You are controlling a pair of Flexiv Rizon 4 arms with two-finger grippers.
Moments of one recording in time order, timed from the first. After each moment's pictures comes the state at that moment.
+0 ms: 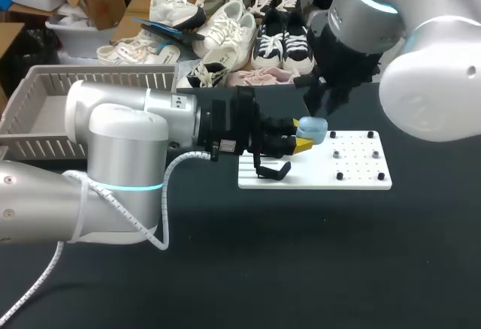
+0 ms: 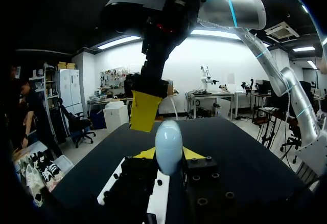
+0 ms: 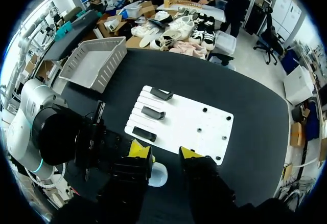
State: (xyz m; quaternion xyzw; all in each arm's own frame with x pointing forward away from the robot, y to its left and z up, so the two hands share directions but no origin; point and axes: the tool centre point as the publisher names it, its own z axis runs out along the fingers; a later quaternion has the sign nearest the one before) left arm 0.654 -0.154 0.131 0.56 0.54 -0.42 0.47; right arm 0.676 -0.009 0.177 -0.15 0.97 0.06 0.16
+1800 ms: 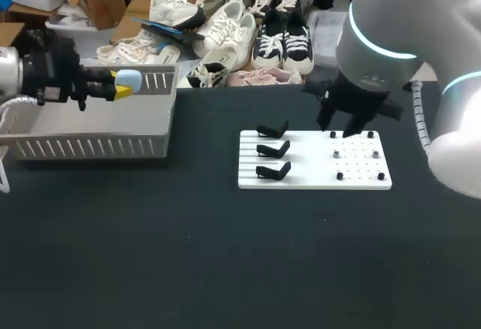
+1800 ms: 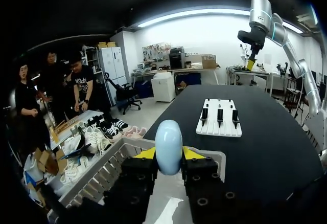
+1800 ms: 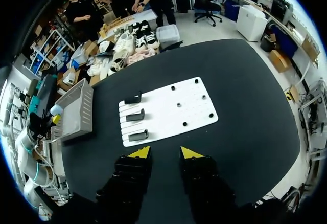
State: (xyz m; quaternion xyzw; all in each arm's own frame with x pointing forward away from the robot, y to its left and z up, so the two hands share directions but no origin) left arm 0.826 0.191 0.112 0.50 0.68 -0.26 0.47; right arm 0.627 -0.019 0.184 0.16 0.97 0.06 0.19
